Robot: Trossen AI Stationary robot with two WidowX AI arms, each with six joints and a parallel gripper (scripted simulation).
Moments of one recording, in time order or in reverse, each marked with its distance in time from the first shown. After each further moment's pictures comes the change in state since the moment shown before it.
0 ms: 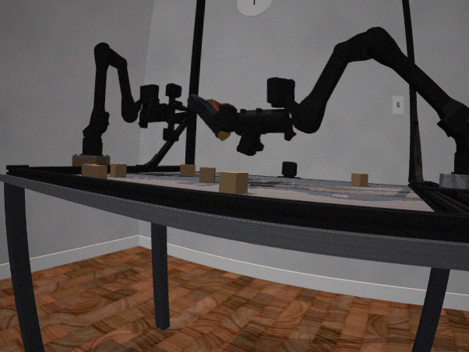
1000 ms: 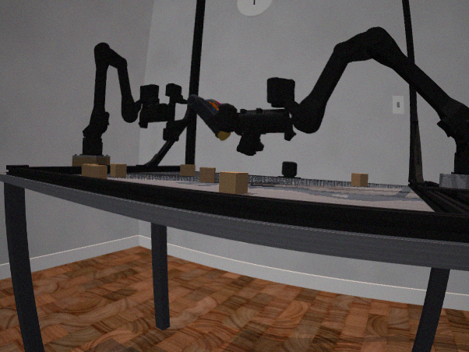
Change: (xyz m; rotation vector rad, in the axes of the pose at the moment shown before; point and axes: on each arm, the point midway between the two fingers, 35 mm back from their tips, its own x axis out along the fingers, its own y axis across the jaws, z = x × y) left arm 0.000 0.000 0.000 0.000 0.000 0.000; right arm 0.000 0.000 0.000 0.000 0.000 0.000
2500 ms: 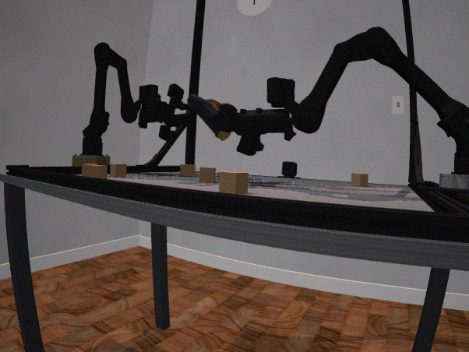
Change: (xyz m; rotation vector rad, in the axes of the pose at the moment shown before) left arm 0.000 0.000 0.000 0.000 0.000 0.000; right arm -0.001 0.000 0.002 -0.242 -0.002 0.006
